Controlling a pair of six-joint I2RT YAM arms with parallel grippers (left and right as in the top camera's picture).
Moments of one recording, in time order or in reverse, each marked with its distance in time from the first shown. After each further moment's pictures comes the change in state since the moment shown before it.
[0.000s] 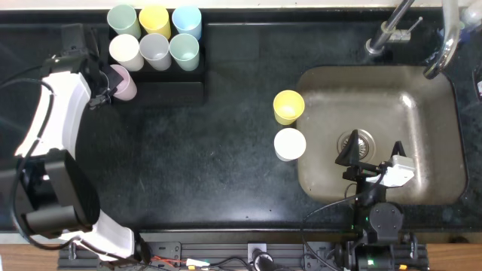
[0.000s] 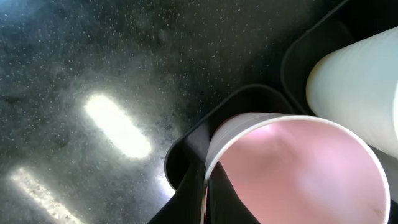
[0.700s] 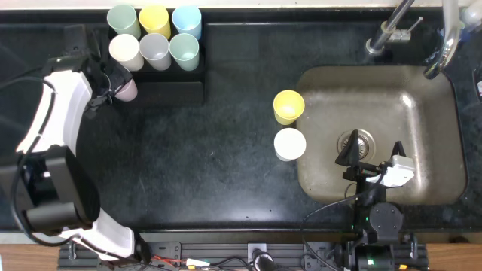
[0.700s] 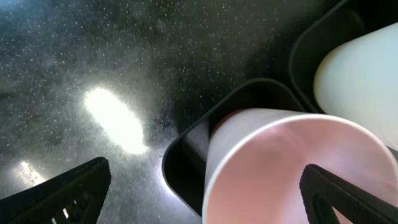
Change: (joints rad) left arm 0.000 0.004 0.000 -0.006 0.012 -0.003; right arm 0.000 0.000 0.000 0.000 0.000 0.000
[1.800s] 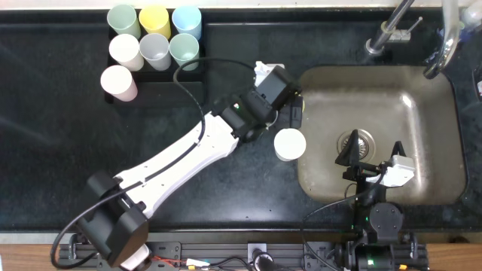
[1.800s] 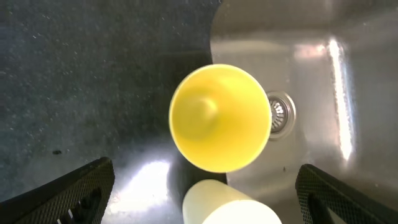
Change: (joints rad) left arm -0.969 -0.020 0.082 0.180 0.058 0.003; right arm 0.000 0.000 0.000 0.000 0.000 0.000
